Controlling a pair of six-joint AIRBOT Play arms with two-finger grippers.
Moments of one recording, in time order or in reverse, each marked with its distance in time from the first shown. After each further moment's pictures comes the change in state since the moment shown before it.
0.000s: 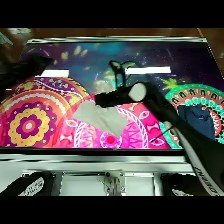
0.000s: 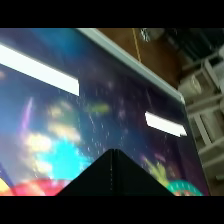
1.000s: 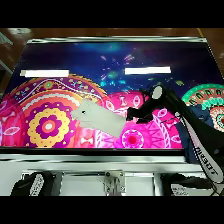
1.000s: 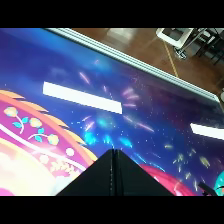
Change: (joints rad) left arm 0.308 0.397 -0.063 0.146 -0.383 -0.039; right arm -0.377 -0.058 -0.245 -0.038 0.424 0.053
